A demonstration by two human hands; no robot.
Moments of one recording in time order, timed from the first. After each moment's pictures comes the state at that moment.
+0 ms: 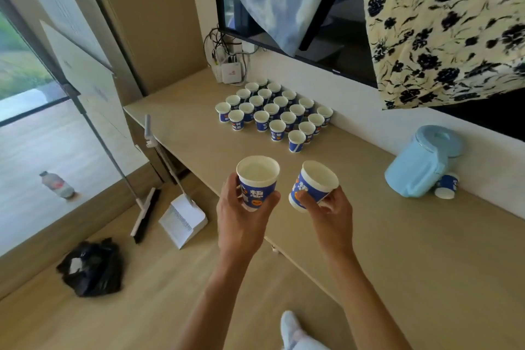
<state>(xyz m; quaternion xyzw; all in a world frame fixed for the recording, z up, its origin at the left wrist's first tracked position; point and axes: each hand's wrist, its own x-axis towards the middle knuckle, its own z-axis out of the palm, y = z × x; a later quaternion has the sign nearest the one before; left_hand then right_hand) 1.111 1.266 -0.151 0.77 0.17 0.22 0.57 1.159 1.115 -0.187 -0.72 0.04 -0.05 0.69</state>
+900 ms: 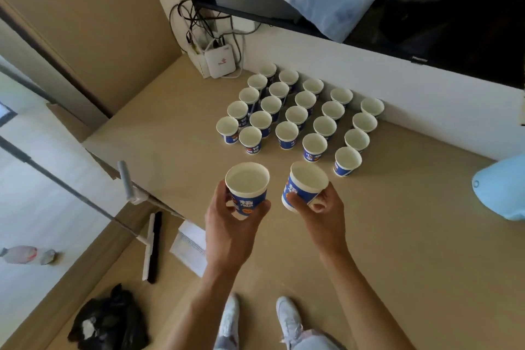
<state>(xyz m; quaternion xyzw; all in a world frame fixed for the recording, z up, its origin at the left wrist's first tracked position) 1.382 1.484 -0.225 0.82 0.14 0.08 0.55 1.409 1.319 -0.276 -0.71 0.14 -0.03 0.68</state>
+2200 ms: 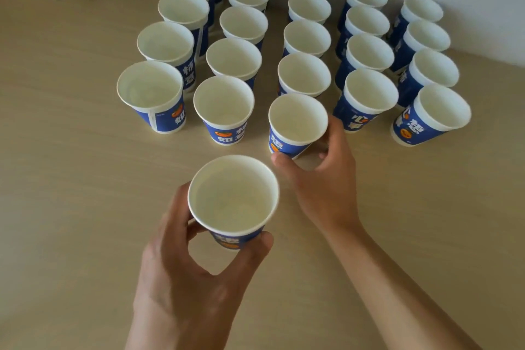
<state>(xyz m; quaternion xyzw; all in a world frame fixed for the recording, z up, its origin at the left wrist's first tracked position) 1.526 1.585 -0.425 0.81 -0.03 -0.03 0.58 1.575 1.398 -0.474 -0.81 0.16 -0.23 0.52</state>
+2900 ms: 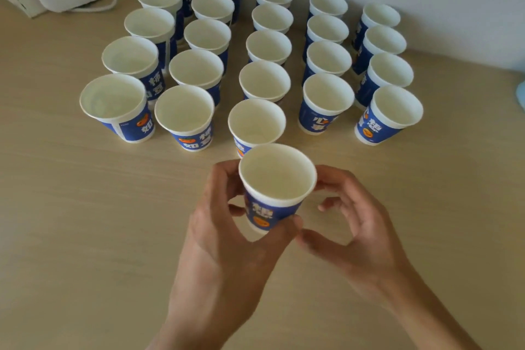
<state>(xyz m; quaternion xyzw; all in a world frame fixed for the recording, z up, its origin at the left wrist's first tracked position) 1.528 1.521 -0.414 0.81 -0.08 -0.12 0.57 1.476 1.338 -0.447 -0.82 0.06 -0.09 0.56</state>
